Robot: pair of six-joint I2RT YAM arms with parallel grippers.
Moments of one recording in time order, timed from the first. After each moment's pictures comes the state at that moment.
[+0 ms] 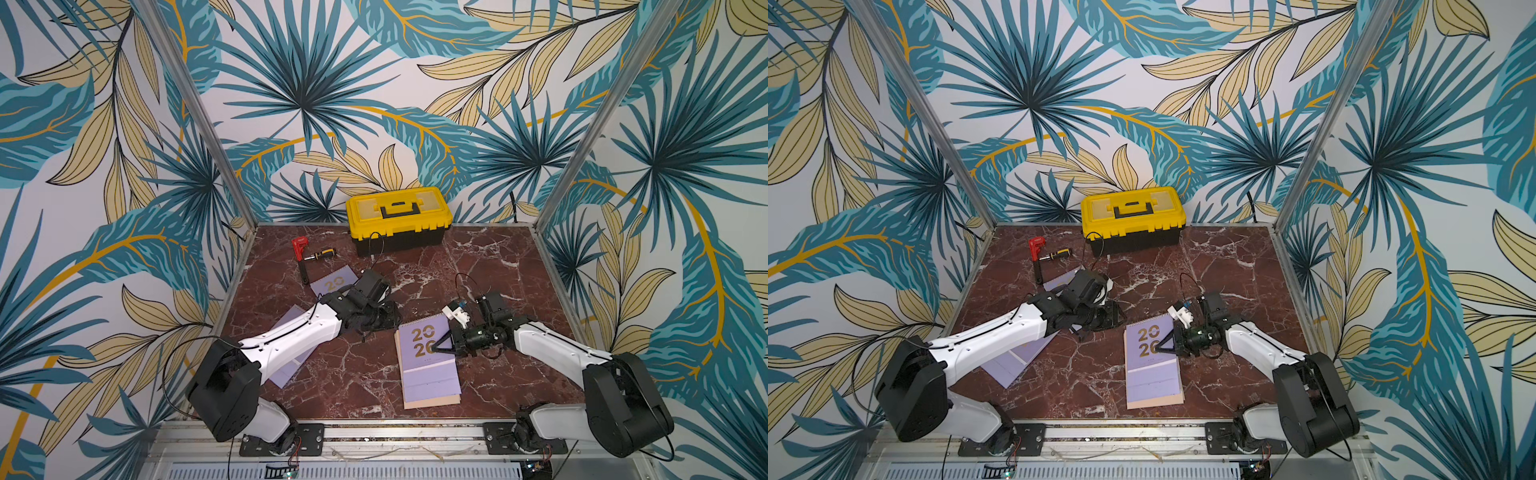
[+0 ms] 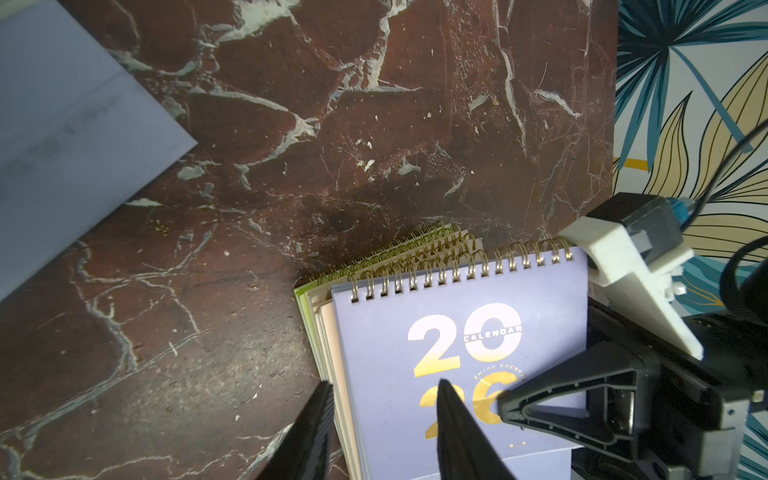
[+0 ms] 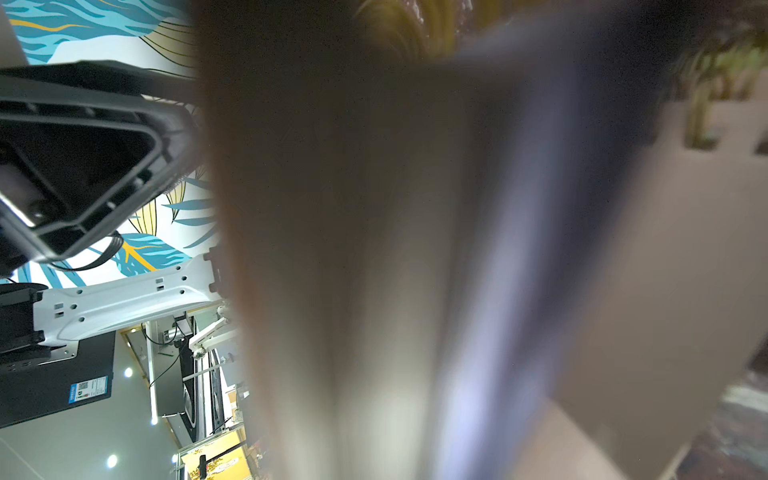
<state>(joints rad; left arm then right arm) -0.71 1.47 1.04 -0.48 0.24 -0.80 0.30 1.36 0.63 -0.40 -0.95 0.44</state>
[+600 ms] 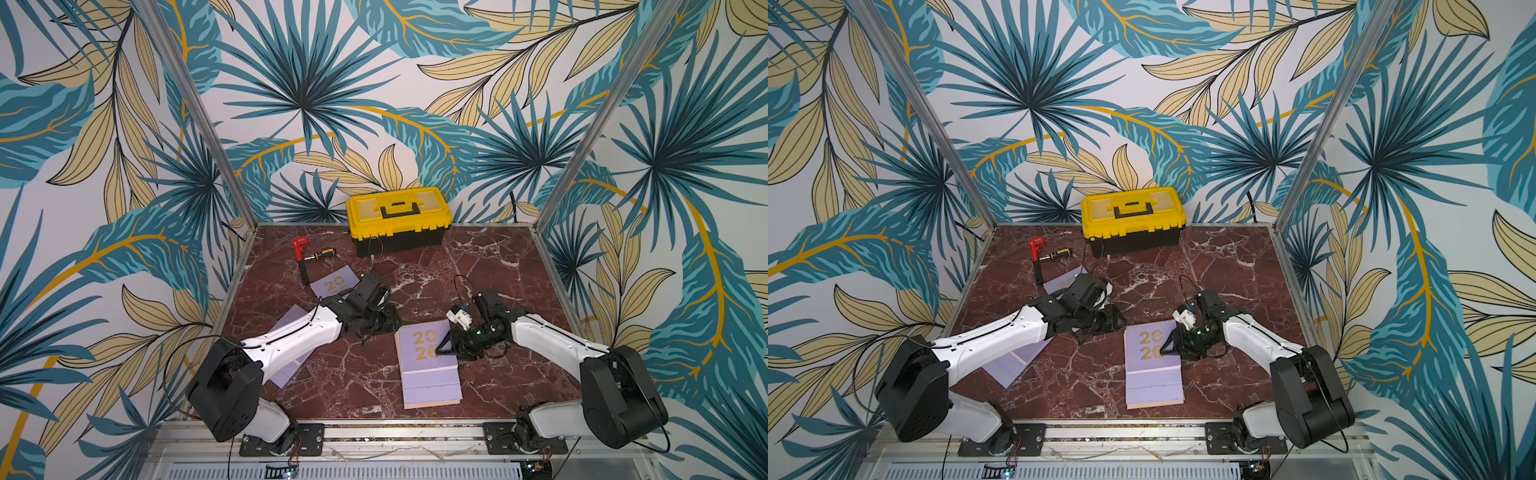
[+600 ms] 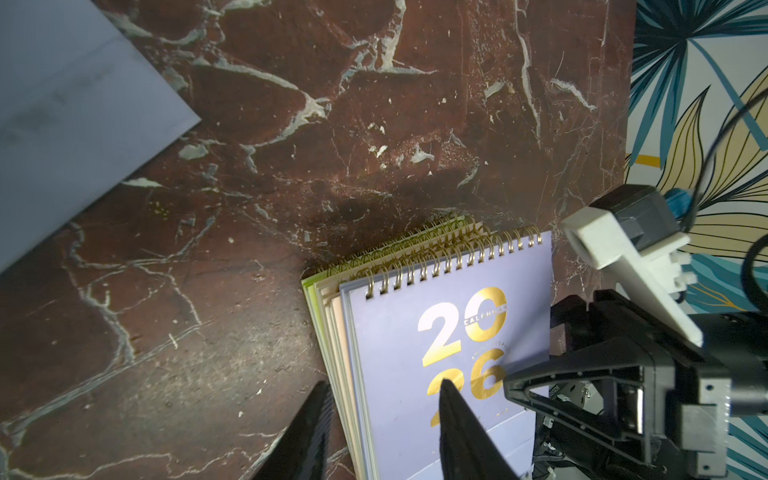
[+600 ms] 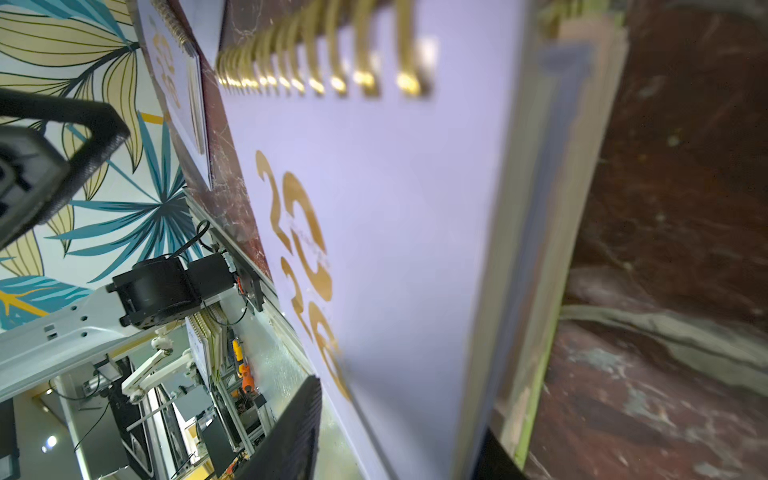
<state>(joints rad) -0.71 1.47 1.00 -0.46 0.25 -0.81 0.30 1.40 0.73 -0.66 -0.72 0.37</state>
